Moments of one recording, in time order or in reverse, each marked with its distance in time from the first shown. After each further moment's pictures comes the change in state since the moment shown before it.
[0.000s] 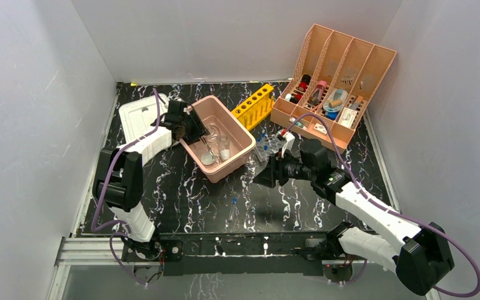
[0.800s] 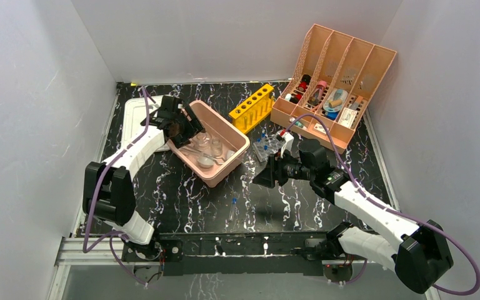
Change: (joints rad) left arm -0.002 -0.138 0.051 -0.257 -0.069 -0.062; right arm 0.000 0.017 -0.008 0.010 -0.008 0.002
